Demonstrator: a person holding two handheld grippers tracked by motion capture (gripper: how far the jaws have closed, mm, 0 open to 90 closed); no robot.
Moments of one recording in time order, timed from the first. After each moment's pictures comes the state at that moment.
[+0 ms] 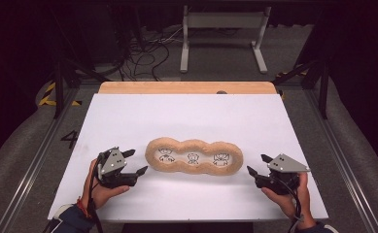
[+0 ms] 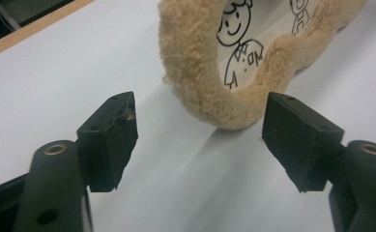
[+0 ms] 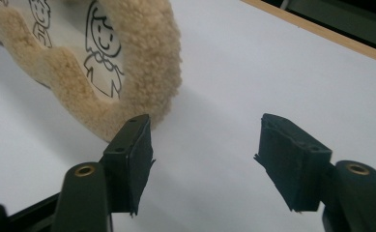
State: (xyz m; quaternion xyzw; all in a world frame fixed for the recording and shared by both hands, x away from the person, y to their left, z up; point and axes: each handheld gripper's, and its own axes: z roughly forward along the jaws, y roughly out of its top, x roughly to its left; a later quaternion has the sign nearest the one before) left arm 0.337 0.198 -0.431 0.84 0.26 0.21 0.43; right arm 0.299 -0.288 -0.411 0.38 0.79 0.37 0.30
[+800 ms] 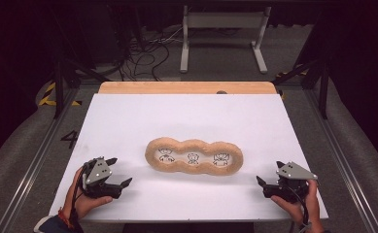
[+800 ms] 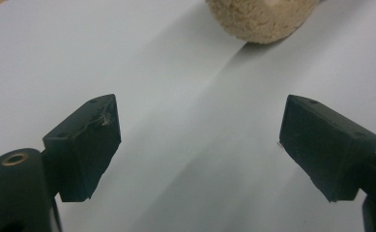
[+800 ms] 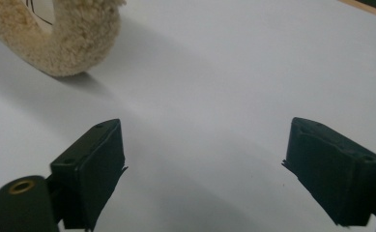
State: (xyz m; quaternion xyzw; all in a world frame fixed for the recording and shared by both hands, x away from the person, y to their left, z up) left arm 0.321 0.240 -0.453 0.85 0.29 0.21 0.39; right arm 0.290 -0.318 -0.438 0.42 0.79 0.33 0.30
